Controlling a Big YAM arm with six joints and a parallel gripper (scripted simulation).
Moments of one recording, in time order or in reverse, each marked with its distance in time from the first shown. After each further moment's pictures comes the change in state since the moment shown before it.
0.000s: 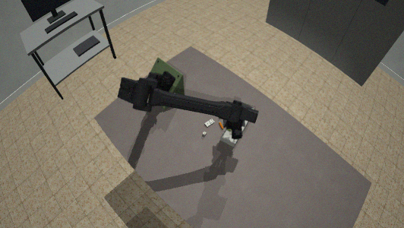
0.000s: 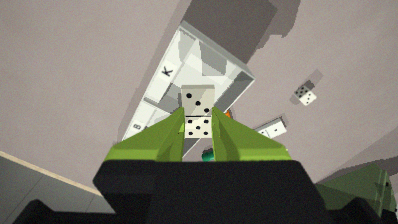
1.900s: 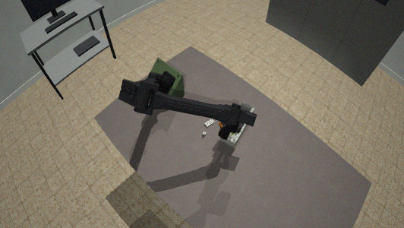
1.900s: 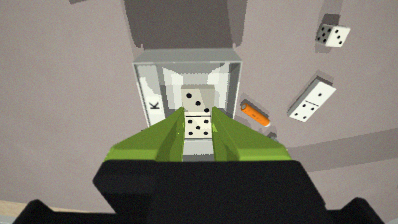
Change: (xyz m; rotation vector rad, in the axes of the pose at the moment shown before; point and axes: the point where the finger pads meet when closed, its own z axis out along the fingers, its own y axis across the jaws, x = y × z) arm -0.001 -0.005 0.023 0.010 -0.013 0.584
